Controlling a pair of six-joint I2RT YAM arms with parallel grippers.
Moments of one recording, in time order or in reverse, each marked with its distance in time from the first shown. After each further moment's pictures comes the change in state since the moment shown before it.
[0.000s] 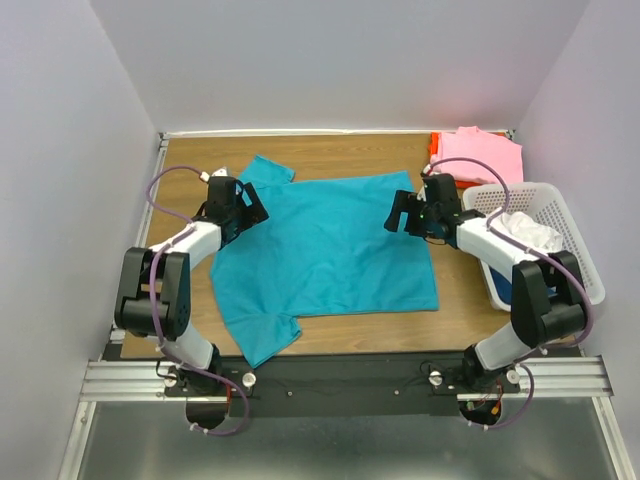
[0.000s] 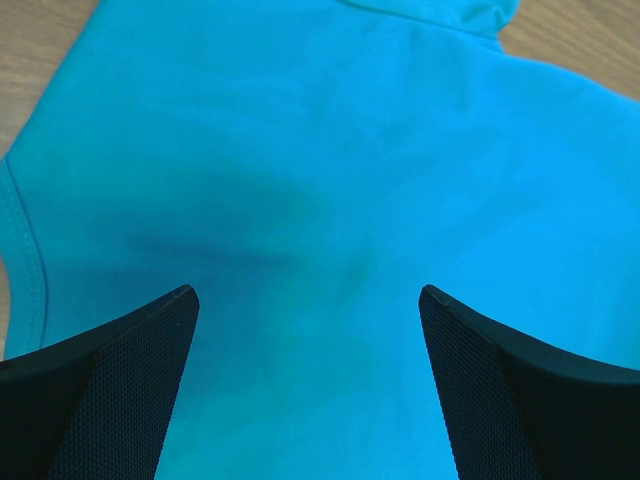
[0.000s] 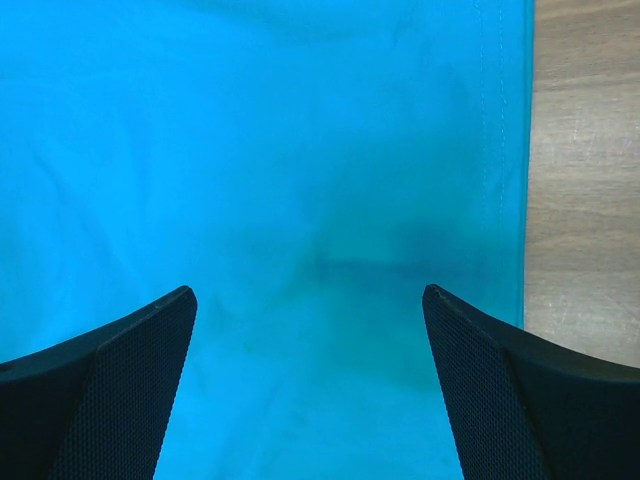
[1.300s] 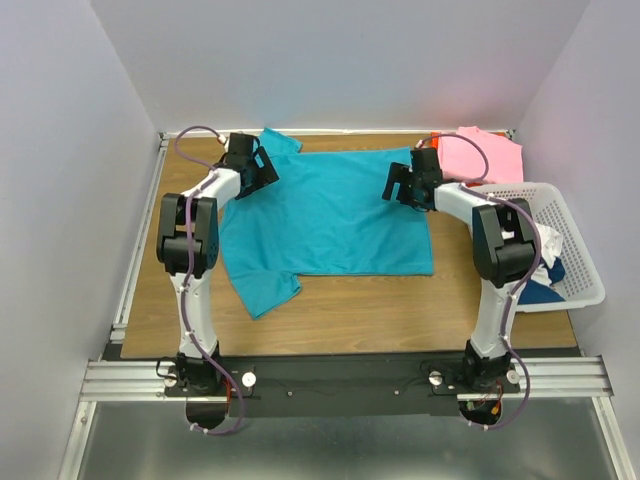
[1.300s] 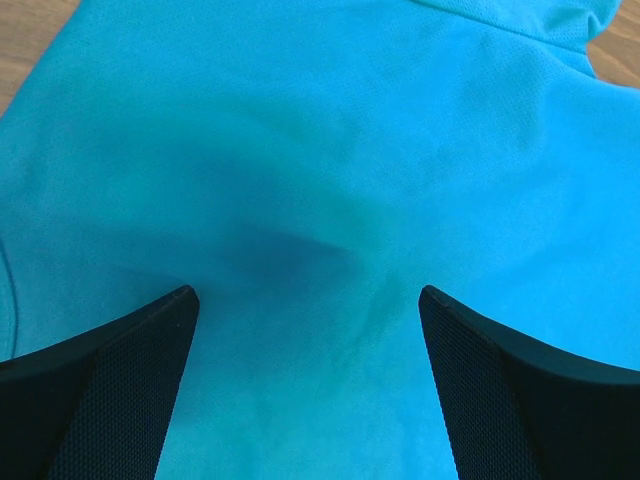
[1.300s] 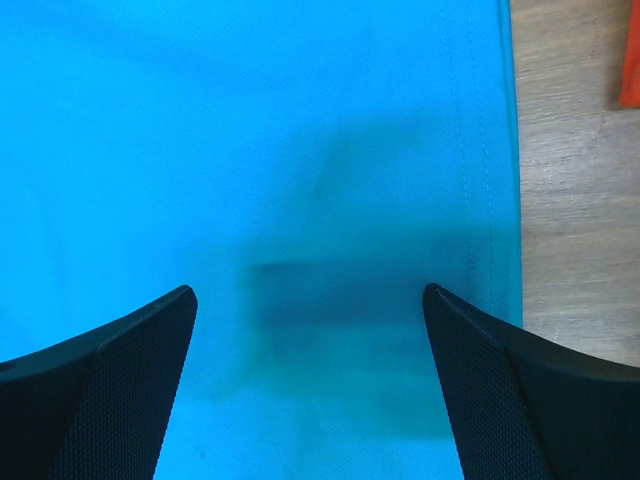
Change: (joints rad) left arm 0.000 0.576 0.714 -0.240 -0.044 -0.003; right arm -0.052 0.488 0.410 0.076 0.107 -0.011
